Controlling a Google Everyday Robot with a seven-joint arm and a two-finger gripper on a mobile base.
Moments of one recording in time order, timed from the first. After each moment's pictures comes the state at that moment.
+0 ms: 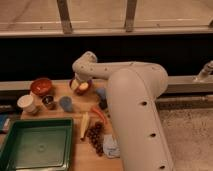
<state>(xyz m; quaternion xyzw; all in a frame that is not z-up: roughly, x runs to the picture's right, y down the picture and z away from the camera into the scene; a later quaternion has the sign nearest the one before) -0.152 -0.034 0.933 -0.20 -0.03 0.43 0.88</state>
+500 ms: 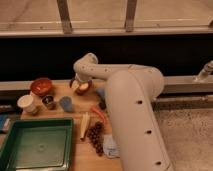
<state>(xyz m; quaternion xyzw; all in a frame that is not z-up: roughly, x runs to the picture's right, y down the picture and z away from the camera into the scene) -0.155 -0.032 0.947 -0.21 -0.04 0.43 0.87</state>
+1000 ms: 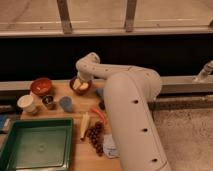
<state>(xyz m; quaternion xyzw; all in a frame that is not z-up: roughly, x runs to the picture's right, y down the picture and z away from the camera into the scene) -0.143 -0.041 0.970 -0.21 -0.04 0.45 0.87</state>
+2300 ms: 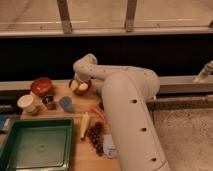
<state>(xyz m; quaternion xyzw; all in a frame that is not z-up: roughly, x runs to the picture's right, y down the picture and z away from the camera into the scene) -0.172 -0.038 0.959 -0.21 -0.06 0.41 0.88</state>
